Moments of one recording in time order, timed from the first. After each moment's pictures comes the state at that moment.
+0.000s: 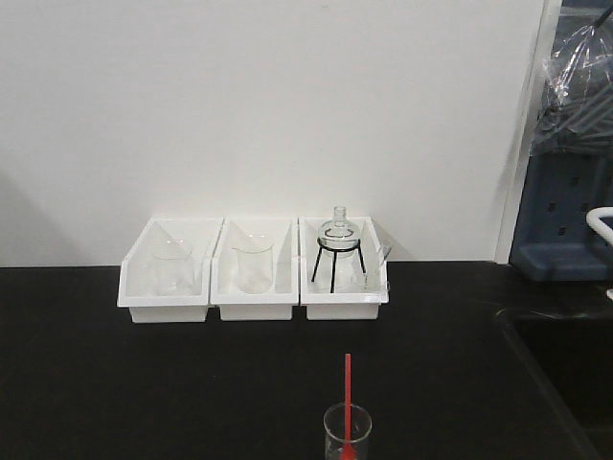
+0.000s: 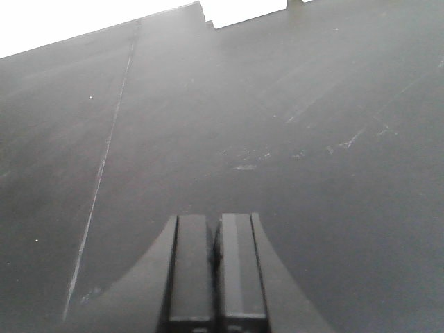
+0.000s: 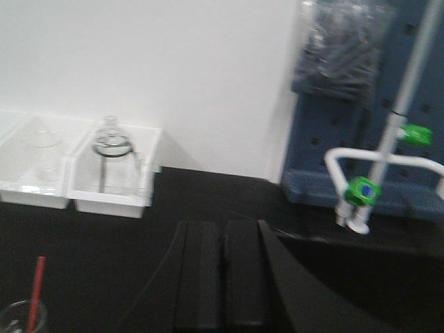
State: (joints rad) left arm -0.04 -0.02 0.03 0.07 0.43 0.17; right arm -0.13 0.78 -1.09 0.30 0.62 -0.42
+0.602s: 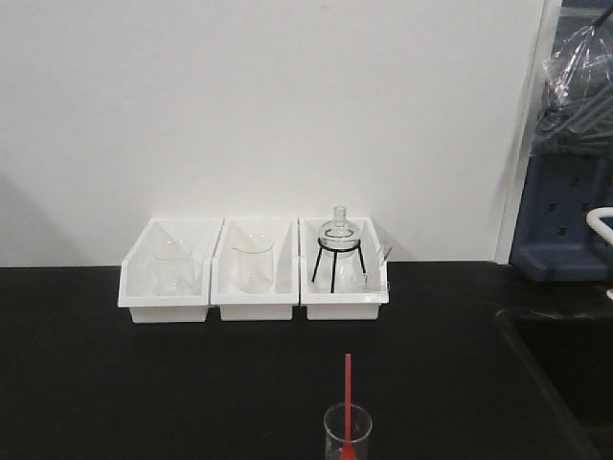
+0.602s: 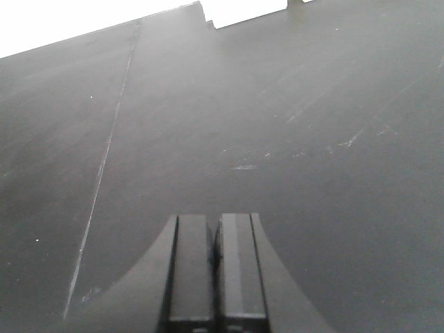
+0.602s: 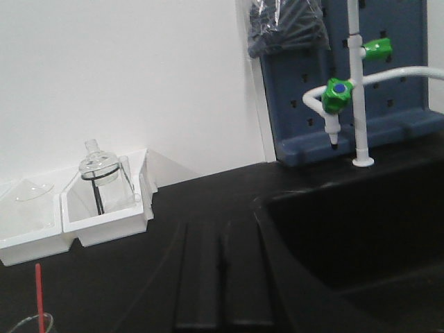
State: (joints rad) left arm -0.04 -0.02 0.03 0.07 0.43 0.17; right arm -0.13 0.23 -0.21 0.26 0.08 -0.04
